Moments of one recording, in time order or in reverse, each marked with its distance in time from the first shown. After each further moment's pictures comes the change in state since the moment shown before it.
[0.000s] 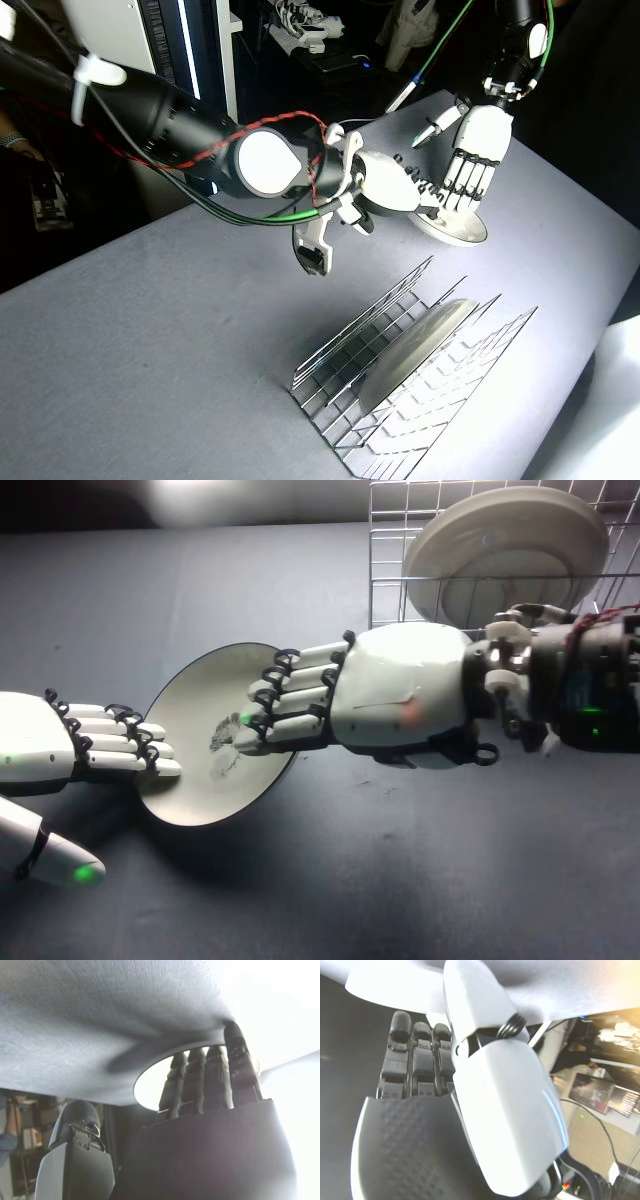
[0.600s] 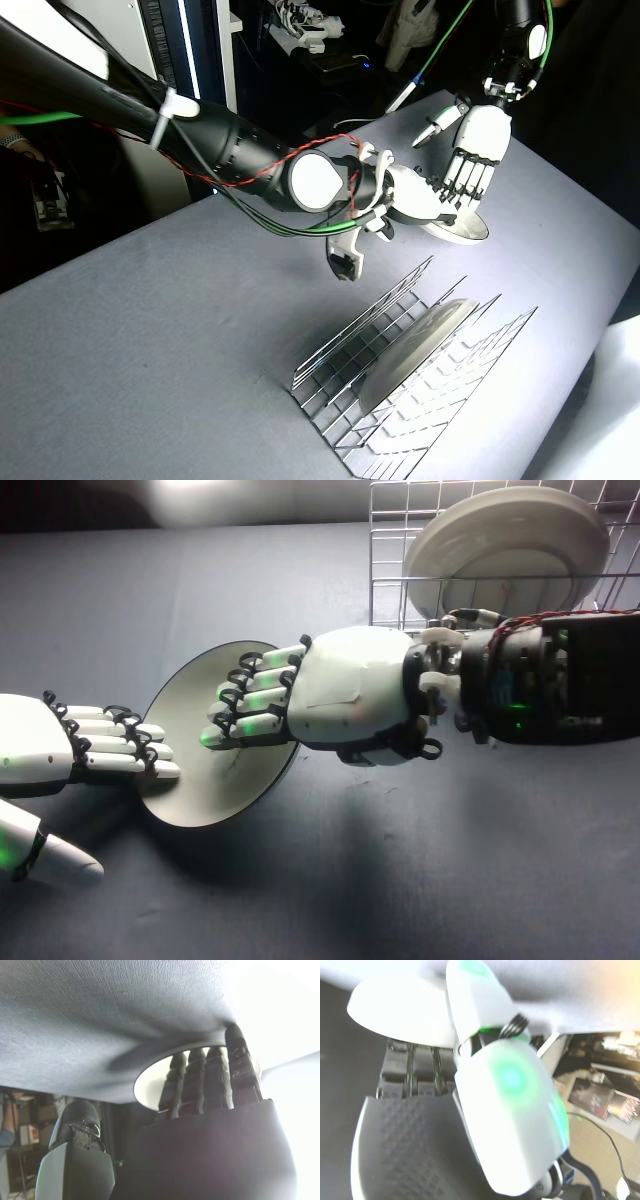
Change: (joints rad) left arm 0.012 -0.001 0.003 -0.011 -0.008 -0.001; right arm -0.001 -0.169 0.174 -0.001 0.001 -0.020
